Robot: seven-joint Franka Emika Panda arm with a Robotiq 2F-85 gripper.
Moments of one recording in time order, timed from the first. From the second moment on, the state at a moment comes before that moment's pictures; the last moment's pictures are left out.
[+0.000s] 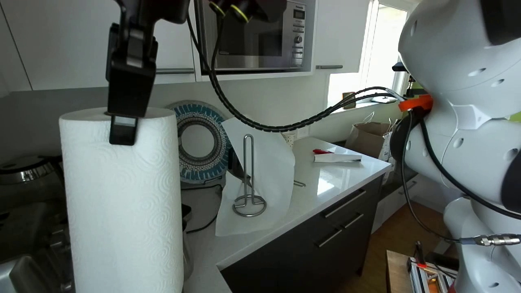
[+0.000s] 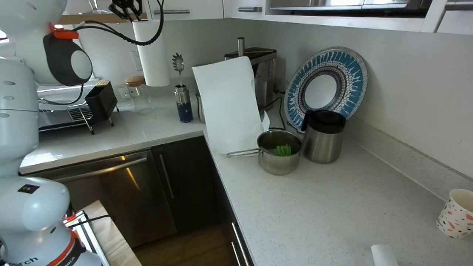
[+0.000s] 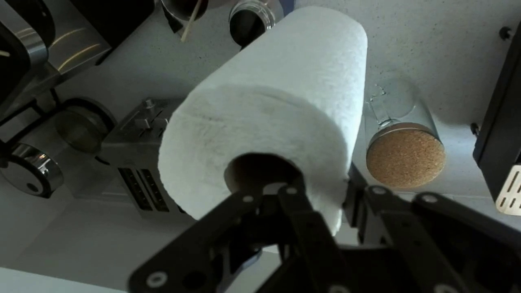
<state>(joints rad) 0.65 0.51 0.12 -0.46 -0.27 1.34 -0.32</state>
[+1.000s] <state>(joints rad) 0.76 0.64 0.08 -0.46 -0.29 1.34 -0.09</state>
